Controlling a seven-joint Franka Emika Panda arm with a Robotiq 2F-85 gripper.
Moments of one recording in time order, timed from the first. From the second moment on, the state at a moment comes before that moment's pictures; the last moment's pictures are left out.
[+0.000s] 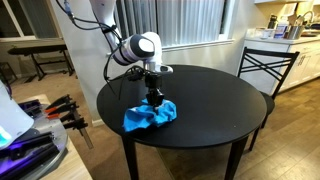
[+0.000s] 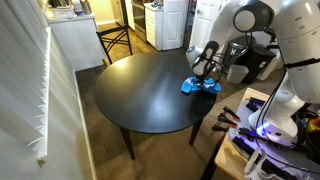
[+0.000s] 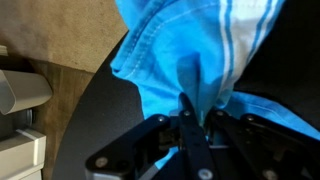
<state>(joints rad) 0.15 0.71 -0.42 -2.15 -0.27 2.54 0.29</state>
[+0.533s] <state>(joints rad) 0.24 0.76 -0.30 -2.10 -0.46 2.45 0.28</state>
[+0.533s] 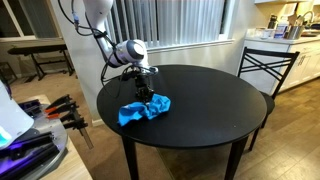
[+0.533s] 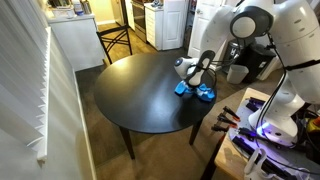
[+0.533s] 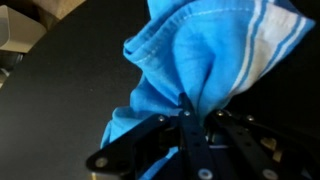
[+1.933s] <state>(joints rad) 0.36 0.99 0.07 -1.46 -0.12 2.16 0.37</state>
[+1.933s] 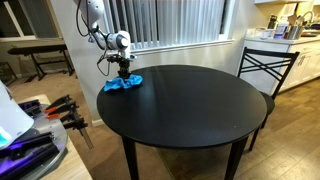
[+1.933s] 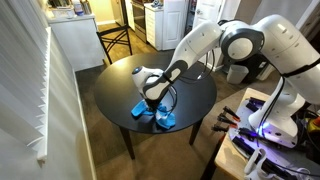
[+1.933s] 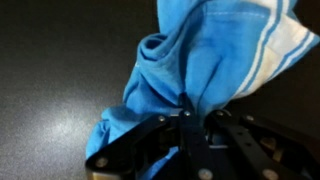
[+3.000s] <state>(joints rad) 0.22 1.40 -0.23 -0.75 -0.05 2.44 0.65</state>
